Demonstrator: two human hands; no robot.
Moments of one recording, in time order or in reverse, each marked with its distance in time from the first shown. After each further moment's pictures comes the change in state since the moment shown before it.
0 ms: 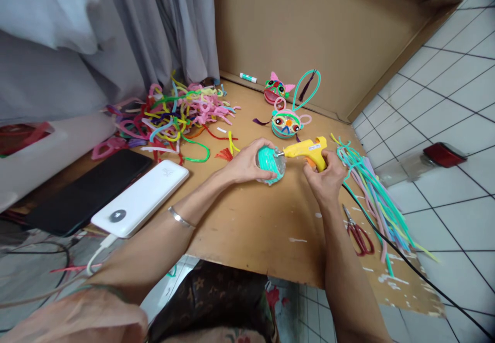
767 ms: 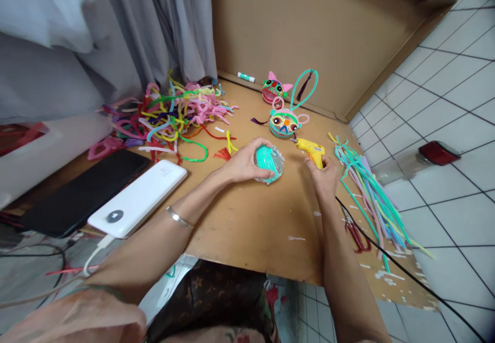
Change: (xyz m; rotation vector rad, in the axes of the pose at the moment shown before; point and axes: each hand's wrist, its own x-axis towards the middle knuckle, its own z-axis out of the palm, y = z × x) left_hand 0.001 -0.002 0.001 -0.024 -0.006 -0.011; right_hand 0.012 0.043 0.020 0.037 -0.035 0.160
